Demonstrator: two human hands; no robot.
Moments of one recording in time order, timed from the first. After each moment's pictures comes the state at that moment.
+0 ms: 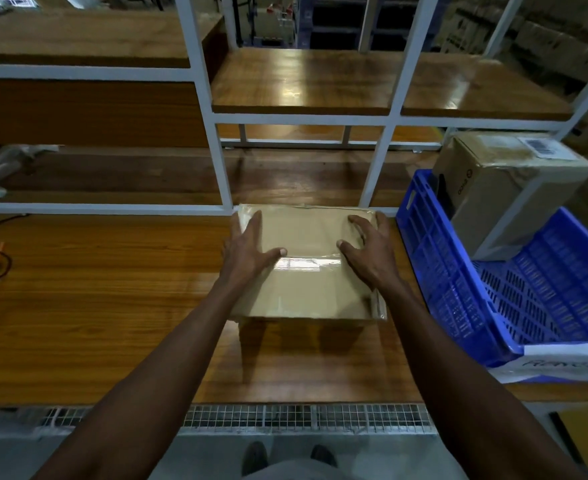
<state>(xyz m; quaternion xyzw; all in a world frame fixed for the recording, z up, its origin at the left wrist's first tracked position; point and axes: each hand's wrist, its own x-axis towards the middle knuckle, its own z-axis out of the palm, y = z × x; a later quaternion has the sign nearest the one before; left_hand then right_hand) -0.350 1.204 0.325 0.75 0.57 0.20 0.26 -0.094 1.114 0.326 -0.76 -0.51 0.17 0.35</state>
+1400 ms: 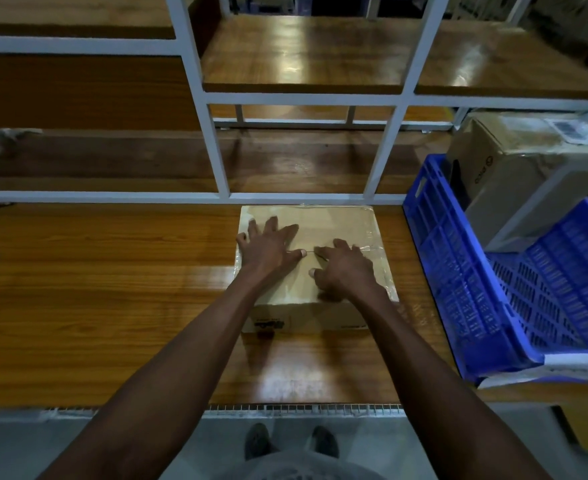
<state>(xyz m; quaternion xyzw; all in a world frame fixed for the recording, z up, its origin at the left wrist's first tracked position) -0.307 1.207 0.323 0.83 0.54 0.01 0.17 -0.159 1.125 0.335 -0.79 -0.56 0.25 -0.01</state>
